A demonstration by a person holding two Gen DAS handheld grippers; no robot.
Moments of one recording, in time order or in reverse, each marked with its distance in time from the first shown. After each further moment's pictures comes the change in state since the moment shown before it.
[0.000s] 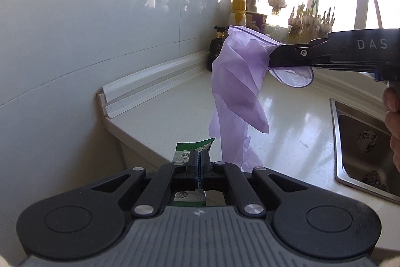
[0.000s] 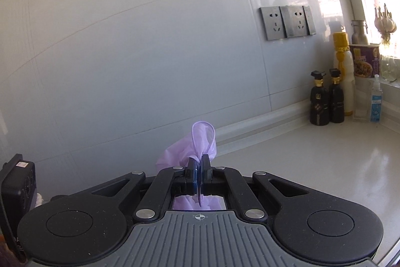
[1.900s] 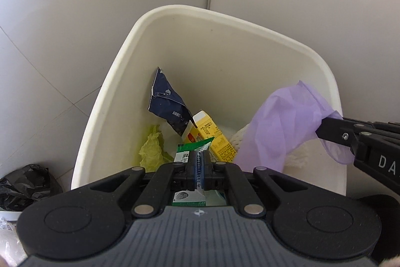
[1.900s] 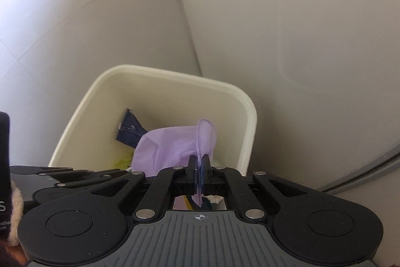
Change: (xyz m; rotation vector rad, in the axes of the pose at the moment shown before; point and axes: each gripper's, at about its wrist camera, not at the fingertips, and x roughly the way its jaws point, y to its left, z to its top) left arm 0.147 0.084 -0.261 -0.265 0.596 0.220; right arm 0.190 0.022 -0.351 0.171 0.603 -0.314
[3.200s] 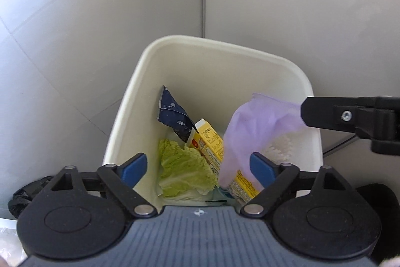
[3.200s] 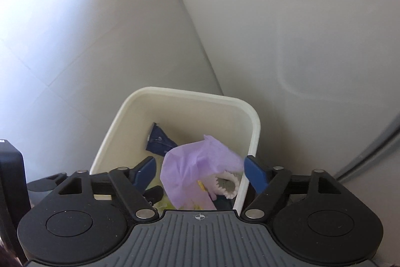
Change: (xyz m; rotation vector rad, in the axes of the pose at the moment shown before) left arm -0.046 -0.017 -0.011 0.055 -0.088 0.055; right arm -0.070 -0.025 0.012 0.048 -0.052 0.145
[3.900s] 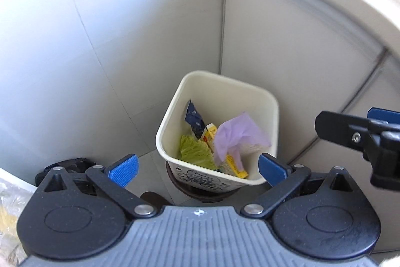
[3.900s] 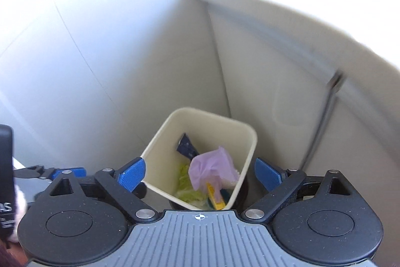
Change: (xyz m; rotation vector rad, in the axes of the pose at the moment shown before) left arm -0.172 -0.011 -0.039 -0.124 -0.124 0.072; right arm -0.169 0.056 -0.032 -0.159 -0.167 -0.019
